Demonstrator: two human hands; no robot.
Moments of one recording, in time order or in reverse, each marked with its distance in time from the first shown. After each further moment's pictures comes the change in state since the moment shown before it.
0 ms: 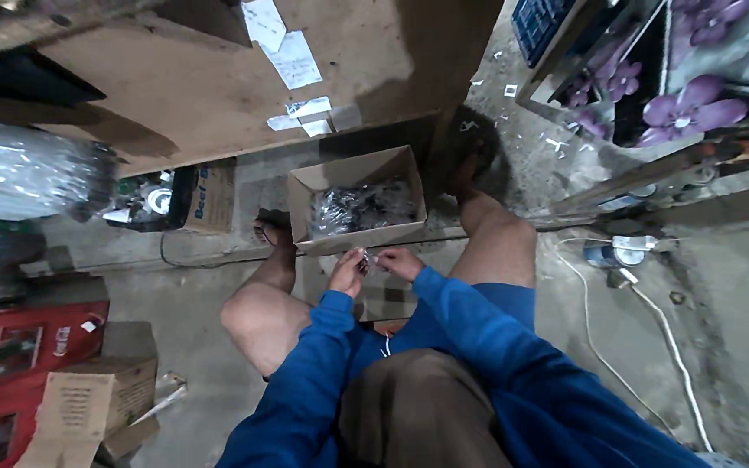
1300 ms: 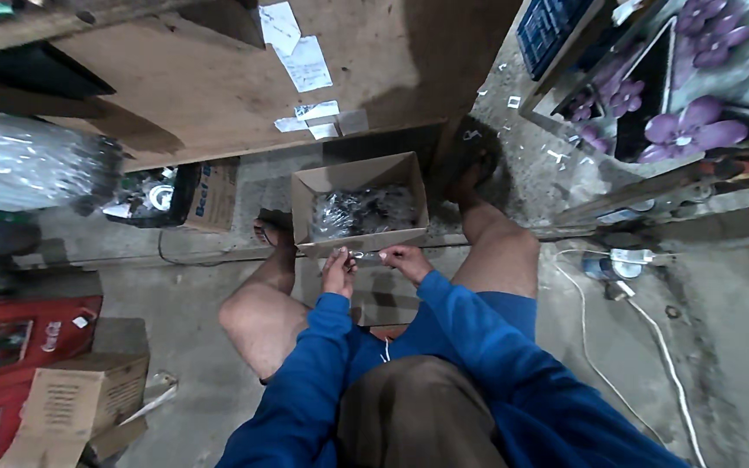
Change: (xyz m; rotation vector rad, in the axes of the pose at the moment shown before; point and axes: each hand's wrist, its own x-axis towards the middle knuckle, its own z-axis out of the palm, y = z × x) left_hand 0.004 0.013 -0.007 -0.134 0.260 0.099; right_hand -0.002 -0.002 -0.010 0.255 0.138 -0.085
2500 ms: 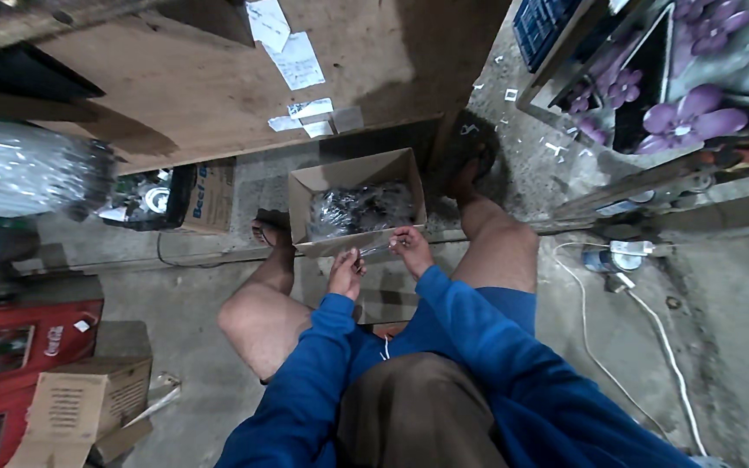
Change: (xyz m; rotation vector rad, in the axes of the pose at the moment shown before) left_hand -0.009 -0.015 0.005 -0.005 -0.143 -0.052; right_hand 0.006 0.003 -0.003 0.137 0.287 -0.101
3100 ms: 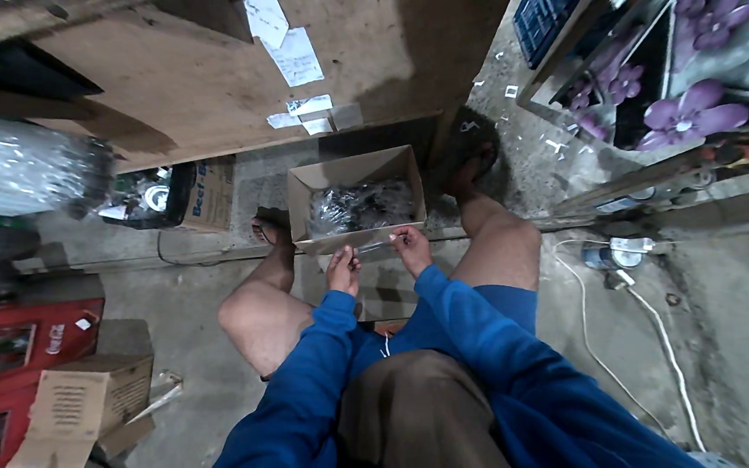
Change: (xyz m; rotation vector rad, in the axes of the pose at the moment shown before) left_hand 0.001 -0.002 0.001 -0.024 0.152 0.066; right_hand -0.009 -0.010 0.003 -0.154 0.053 -0.035
